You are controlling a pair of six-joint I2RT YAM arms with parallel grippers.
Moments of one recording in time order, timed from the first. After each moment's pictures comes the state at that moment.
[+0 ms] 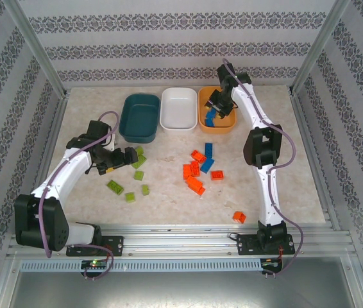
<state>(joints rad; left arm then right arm) -0.09 1.33 0.98 -0.86 0.32 -0.40 0.21 2.48 2.49 -1.24 -0.21 0.85</state>
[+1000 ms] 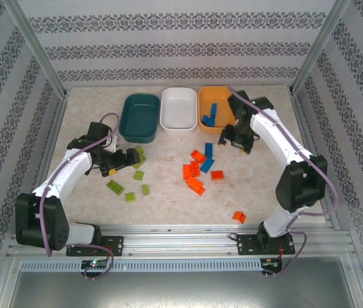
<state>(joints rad) -0.09 1.34 0.95 -0.84 0.41 -0.40 0.28 1.67 1.49 -1.30 -0.09 0.65</state>
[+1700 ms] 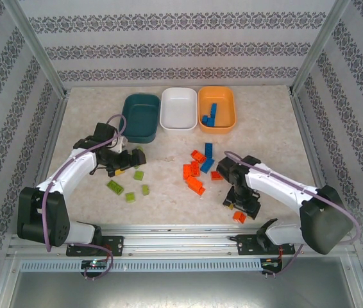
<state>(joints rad) -0.14 1.37 0.93 -0.77 0.45 -0.43 0.62 1.30 0.75 -1.24 -0.06 1.24</state>
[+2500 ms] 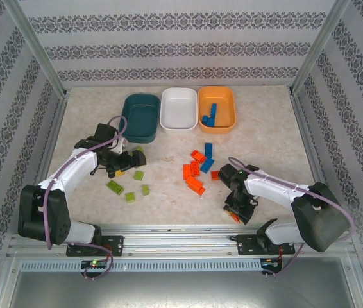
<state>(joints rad) -0.14 1.39 0.92 -0.78 0.45 -0.43 0.60 1.35 0.61 -1.02 -0.14 1.36</state>
